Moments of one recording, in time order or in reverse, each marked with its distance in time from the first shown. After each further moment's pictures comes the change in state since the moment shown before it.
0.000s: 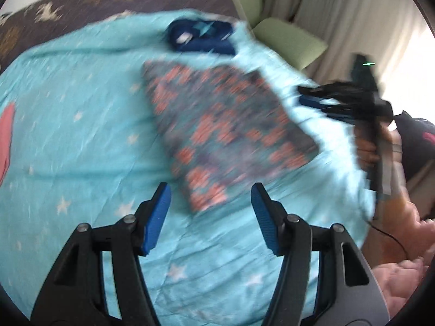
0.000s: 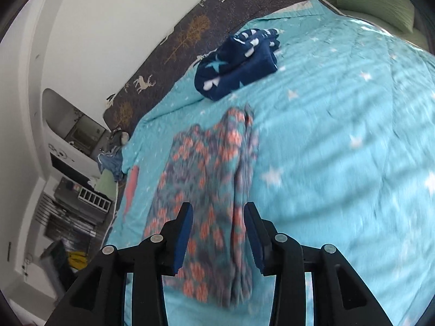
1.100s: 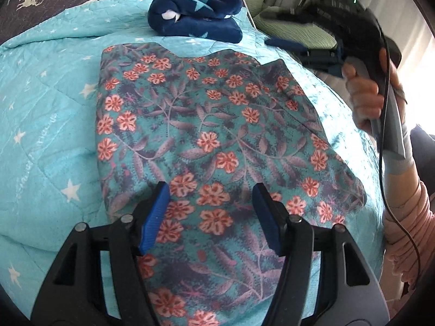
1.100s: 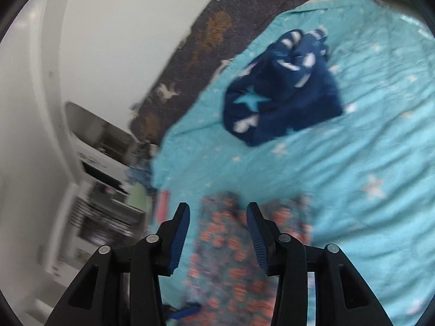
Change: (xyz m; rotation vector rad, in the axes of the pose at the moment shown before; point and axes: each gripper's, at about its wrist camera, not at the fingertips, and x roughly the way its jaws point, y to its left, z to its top) left arm 0.126 0.002 0.047 -0.041 0.087 -0.020; right arm 0.086 -0.003 0.121 0.033 0.053 0.132
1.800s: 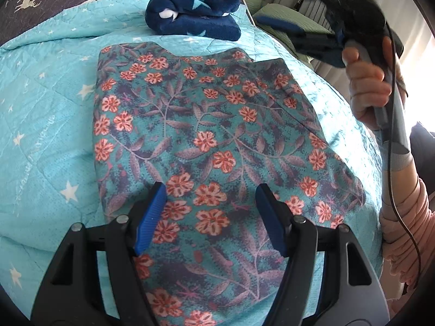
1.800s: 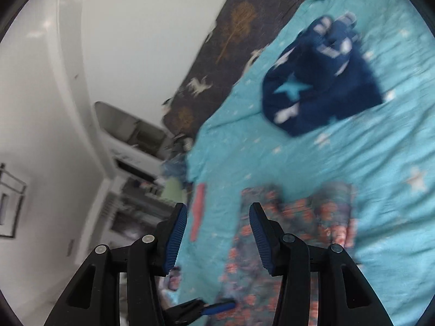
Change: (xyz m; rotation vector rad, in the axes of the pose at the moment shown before) left arm -0.001 -0.003 0.004 0.008 0.016 0.006; right arm -0.002 0.007 0.000 0.009 -0.013 0.182
